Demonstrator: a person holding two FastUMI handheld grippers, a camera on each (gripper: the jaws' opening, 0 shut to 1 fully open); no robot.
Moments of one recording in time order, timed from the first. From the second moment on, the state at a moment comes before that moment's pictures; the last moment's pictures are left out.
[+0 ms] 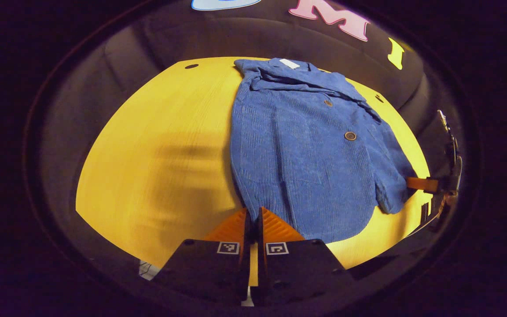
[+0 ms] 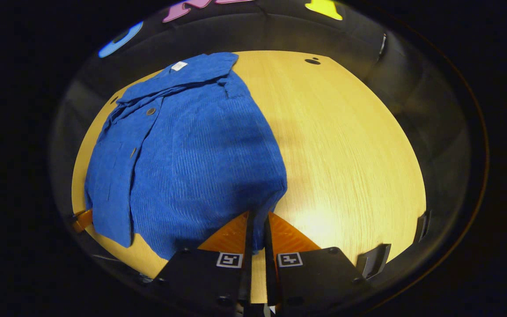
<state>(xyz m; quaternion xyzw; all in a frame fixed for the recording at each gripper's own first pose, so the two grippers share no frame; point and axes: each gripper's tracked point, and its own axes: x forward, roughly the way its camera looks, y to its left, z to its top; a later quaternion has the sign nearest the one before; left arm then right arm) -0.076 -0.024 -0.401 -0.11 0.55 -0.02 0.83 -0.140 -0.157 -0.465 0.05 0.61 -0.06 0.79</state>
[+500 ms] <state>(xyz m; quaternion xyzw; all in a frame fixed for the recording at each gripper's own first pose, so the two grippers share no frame) -0.059 -0.023 -0.390 -0.13 0.53 -0.03 0.84 -0.124 -0.134 -0.454 0.10 0.60 -0.03 0.79</state>
